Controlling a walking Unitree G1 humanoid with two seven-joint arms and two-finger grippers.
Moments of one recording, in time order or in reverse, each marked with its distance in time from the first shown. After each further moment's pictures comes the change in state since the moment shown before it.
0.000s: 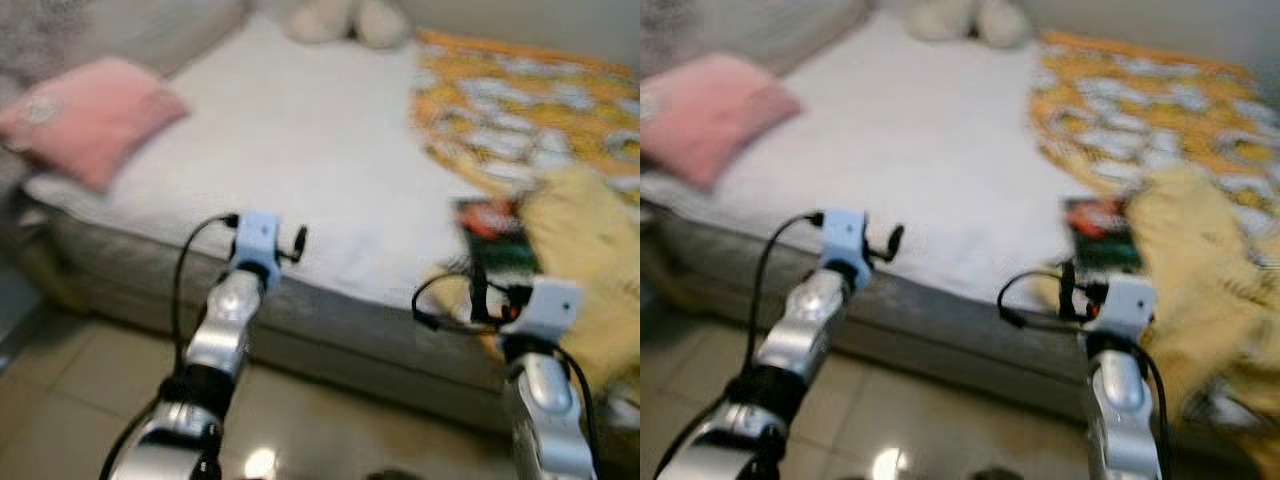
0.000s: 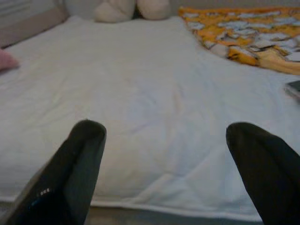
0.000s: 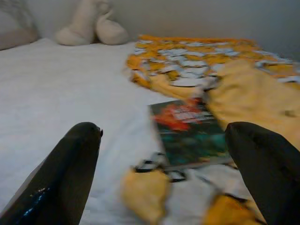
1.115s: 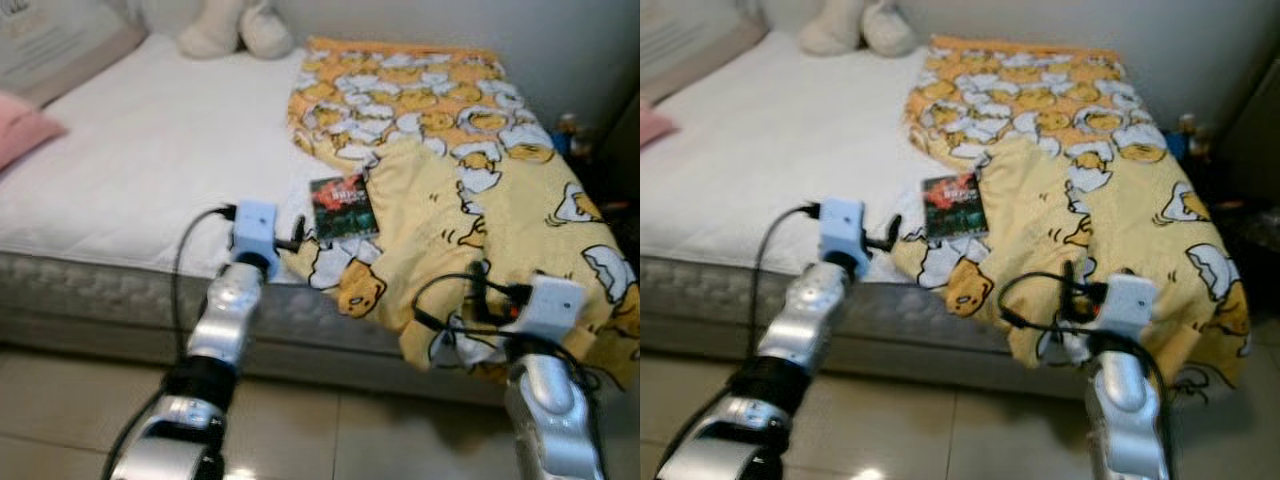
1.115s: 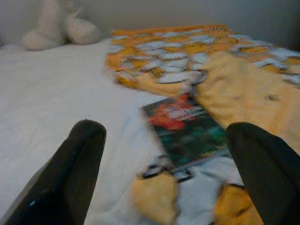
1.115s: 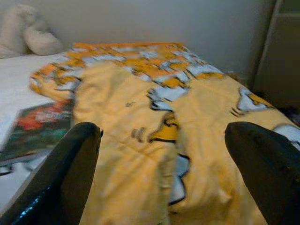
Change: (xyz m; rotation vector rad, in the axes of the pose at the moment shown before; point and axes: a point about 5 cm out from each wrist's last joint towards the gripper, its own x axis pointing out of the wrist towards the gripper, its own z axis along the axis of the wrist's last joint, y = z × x) left arm 0.006 -0.017 0.011 -0.019 -0.032 -0.029; right arm -0.004 -0.012 -0.003 -0.028 0.014 -0.014
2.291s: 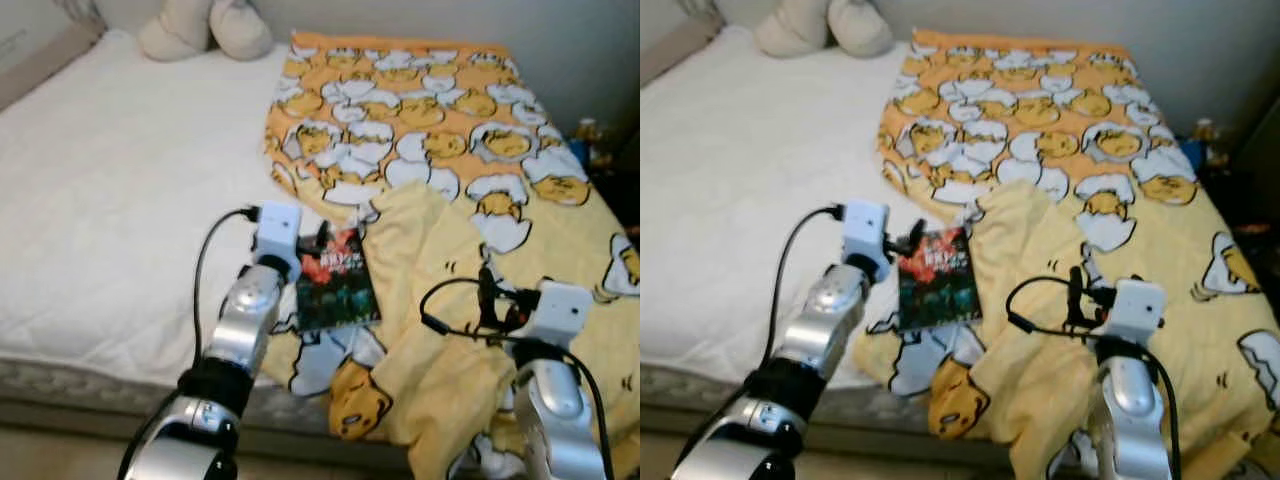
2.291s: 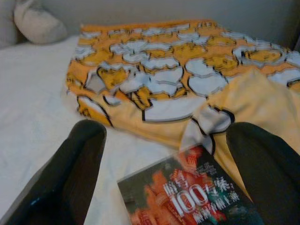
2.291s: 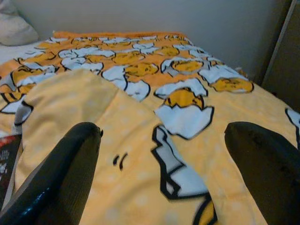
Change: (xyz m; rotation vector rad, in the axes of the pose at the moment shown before) left arm 0.000 -0.005 0.004 0.008 -0.009 -0.035; right arm 0.001 0.004 0.001 0.000 0.008 0.019
